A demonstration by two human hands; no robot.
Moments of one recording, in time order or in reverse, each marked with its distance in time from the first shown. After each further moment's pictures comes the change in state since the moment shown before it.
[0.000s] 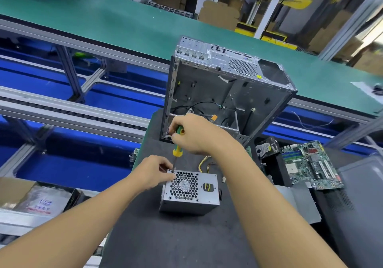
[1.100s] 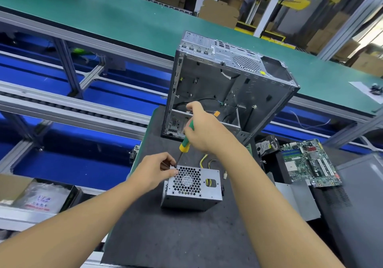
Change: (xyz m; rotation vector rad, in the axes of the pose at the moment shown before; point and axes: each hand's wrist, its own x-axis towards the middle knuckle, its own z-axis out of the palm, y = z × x) left_hand -0.015 -0.008 0.008 -0.080 0.101 0.136; right_hand -0.008 0.005 0.017 0.077 0.158 0.088
